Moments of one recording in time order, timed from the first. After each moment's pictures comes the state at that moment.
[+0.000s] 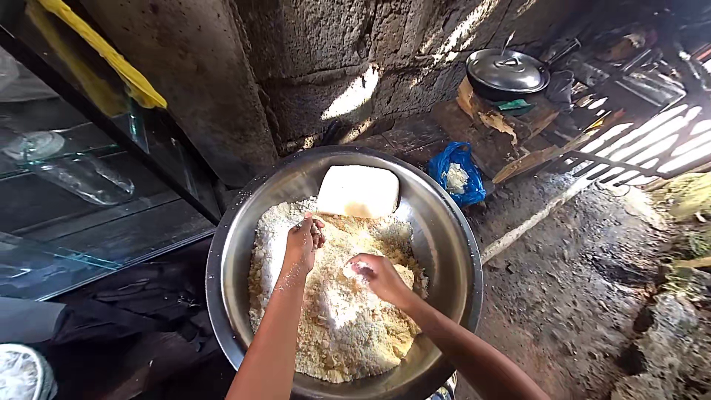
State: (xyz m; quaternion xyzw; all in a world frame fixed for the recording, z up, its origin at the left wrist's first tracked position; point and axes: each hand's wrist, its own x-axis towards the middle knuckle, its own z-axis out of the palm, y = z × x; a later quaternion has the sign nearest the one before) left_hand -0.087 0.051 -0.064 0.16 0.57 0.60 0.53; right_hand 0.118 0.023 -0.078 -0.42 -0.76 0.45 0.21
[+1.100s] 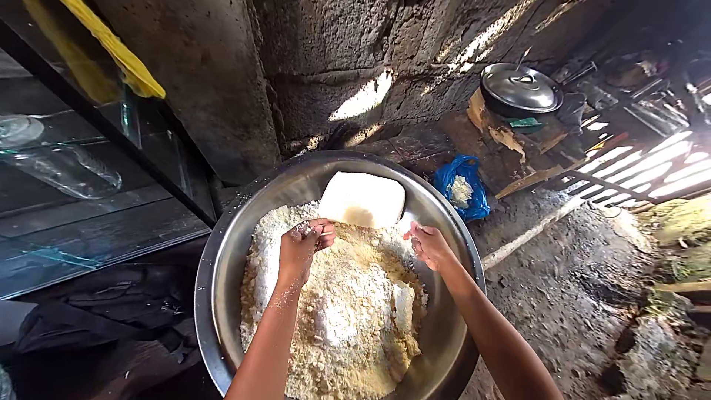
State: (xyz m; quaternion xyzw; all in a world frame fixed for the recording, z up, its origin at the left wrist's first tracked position) left_hand -0.098 0.052 -0.061 0.28 0.54 0.61 0.50; right_hand 0.202 0.146 -0.079 -0.60 -0.48 0.57 0.30
